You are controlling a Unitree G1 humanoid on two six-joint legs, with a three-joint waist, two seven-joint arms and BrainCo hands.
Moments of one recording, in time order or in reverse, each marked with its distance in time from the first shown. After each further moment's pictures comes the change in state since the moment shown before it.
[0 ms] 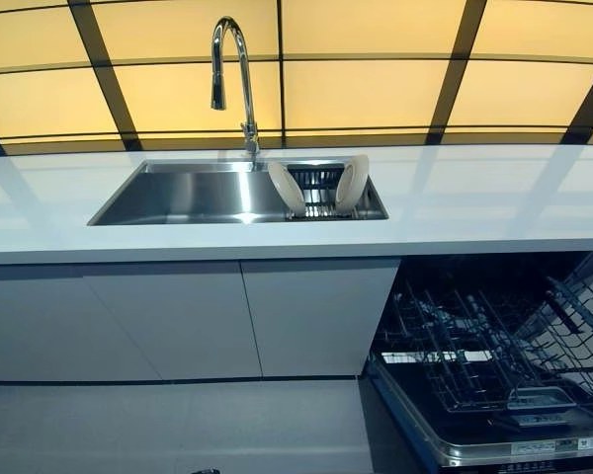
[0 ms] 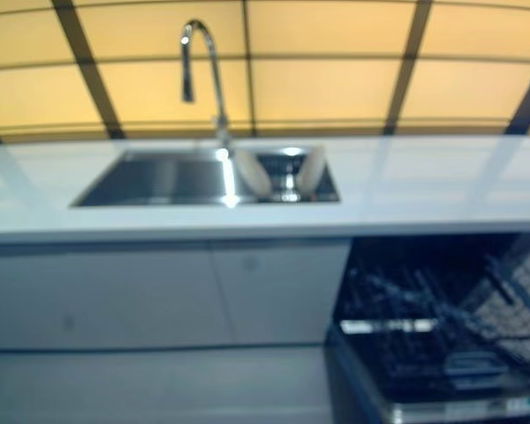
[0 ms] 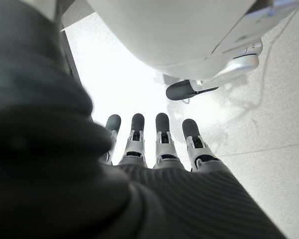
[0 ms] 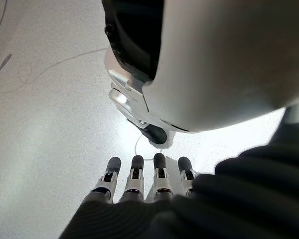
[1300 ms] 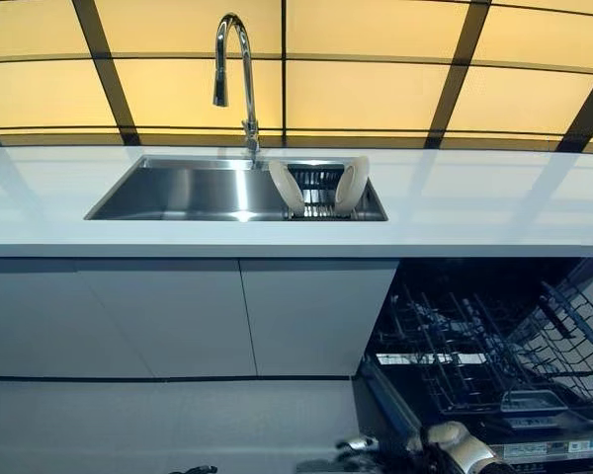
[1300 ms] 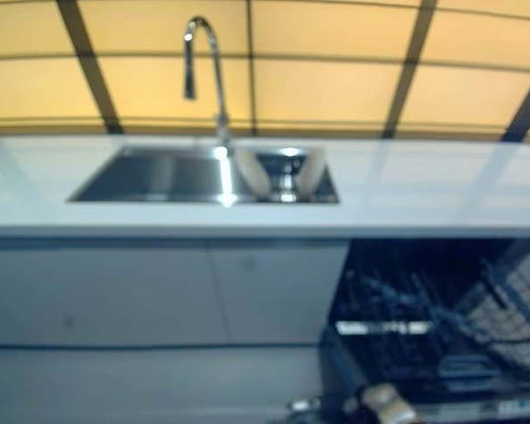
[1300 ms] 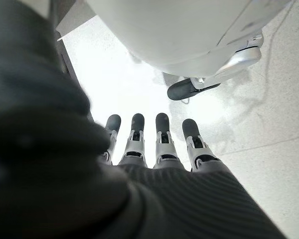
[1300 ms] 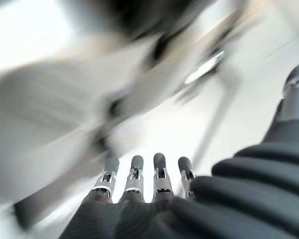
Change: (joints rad) left arm 0.005 0.018 0.009 -0.040 0.099 0.011 -0.001; right arm 0.019 -0.144 0.189 -0.736 0.444 -0.107 0.707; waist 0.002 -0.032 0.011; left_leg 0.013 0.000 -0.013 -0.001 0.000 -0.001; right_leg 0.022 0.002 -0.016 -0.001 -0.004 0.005
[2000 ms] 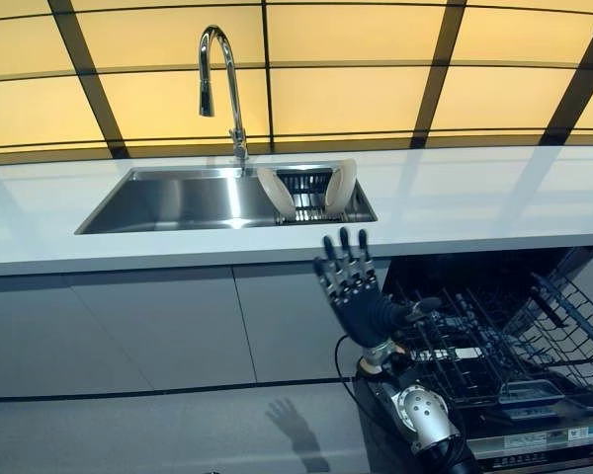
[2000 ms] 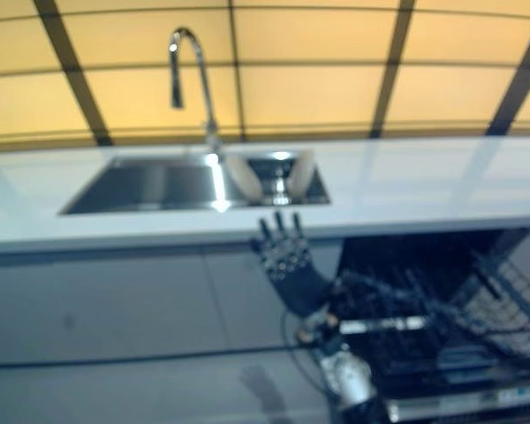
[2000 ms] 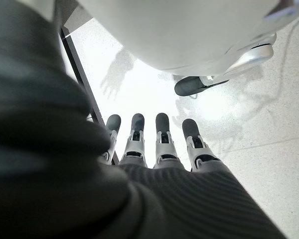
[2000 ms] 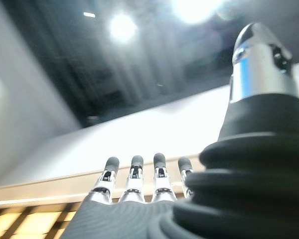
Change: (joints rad) left arm 0.050 -0.038 -0.010 0.045 -0.064 -0.093 0.054; right arm -0.040 0.296 -0.244 -0.472 1.348 0.026 -0.083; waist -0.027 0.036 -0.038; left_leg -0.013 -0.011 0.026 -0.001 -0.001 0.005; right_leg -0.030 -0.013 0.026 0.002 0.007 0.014
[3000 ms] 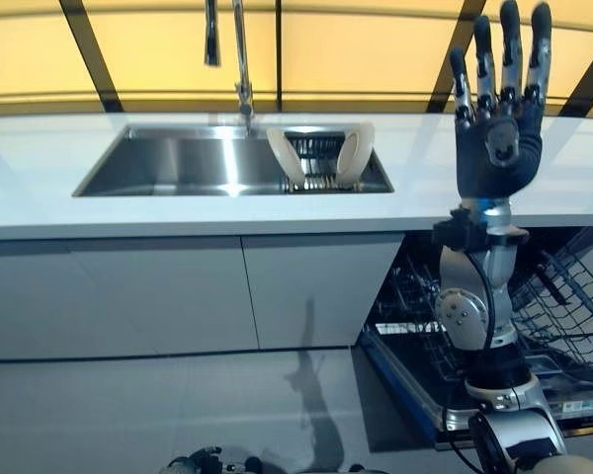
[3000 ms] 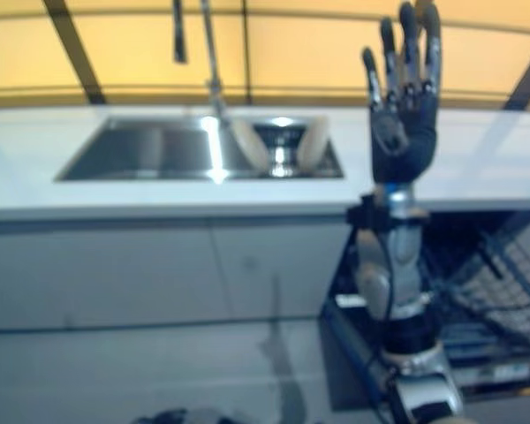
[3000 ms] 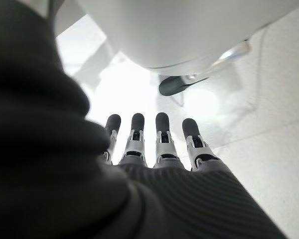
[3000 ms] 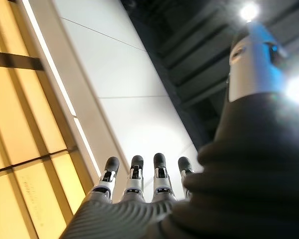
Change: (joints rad) left arm -0.190 0.040 -0.119 -0.018 -0.016 0.084 0.006; right arm -0.585 -0.230 -0.145 -0.235 -1.000 -0.589 -1.009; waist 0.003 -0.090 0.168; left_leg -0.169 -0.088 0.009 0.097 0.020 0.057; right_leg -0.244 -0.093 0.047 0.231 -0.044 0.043
